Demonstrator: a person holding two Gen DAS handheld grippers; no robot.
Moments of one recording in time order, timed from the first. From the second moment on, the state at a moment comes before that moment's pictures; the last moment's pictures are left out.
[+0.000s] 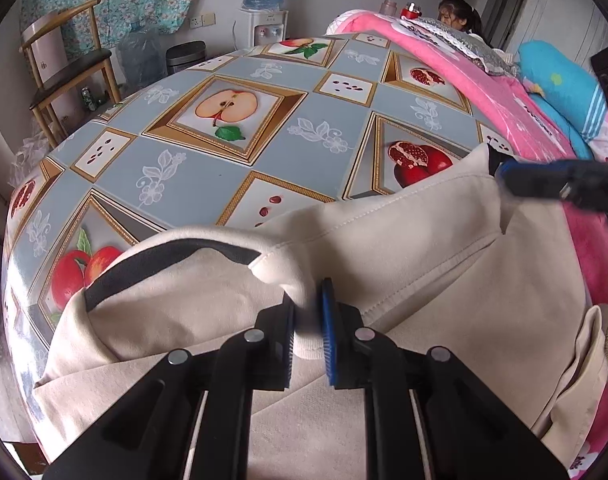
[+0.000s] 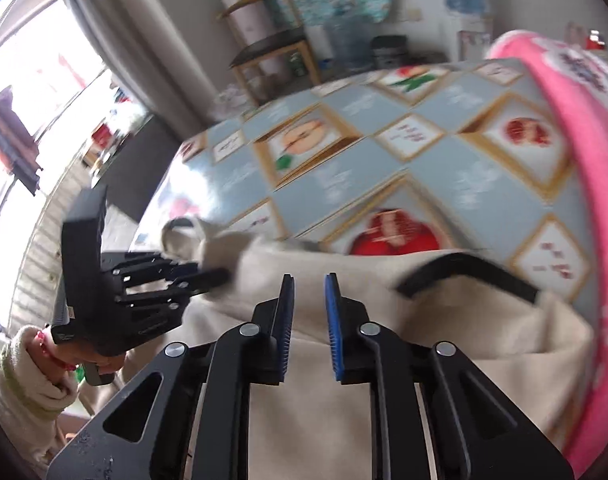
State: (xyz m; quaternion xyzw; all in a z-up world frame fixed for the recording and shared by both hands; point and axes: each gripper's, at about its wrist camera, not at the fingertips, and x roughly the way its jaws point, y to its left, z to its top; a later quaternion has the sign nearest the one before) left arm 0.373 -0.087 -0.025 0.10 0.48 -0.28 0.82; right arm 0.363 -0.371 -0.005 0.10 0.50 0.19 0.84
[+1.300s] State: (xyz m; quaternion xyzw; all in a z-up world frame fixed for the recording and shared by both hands) left arm 0.382 -0.091 -0.020 0.08 0.46 -0.26 0.84; right arm 0.367 -0.338 -0.028 0.08 0.48 0.17 0.86
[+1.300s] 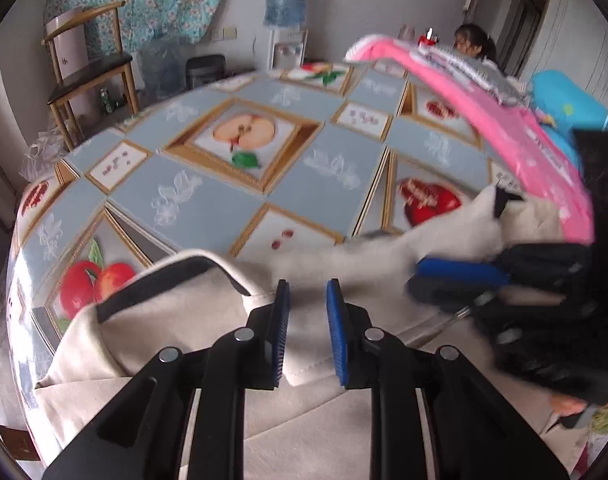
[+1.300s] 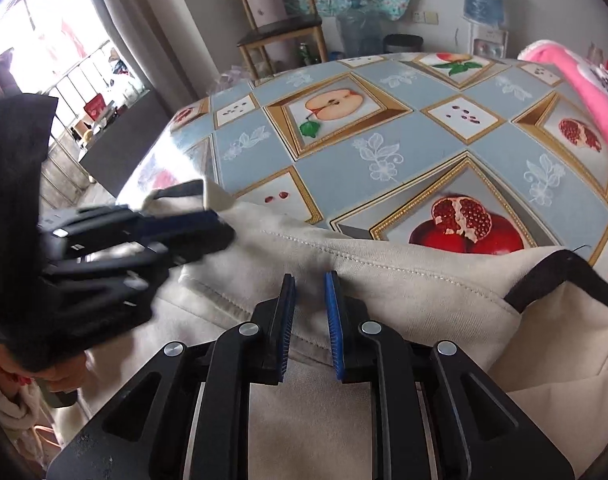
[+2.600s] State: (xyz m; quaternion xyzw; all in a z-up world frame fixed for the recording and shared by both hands) left arm 0.186 0.073 0.060 0.01 0.44 -0.16 0.88; right arm 0.178 -0.349 0.061 0.10 0.45 0.18 0.87
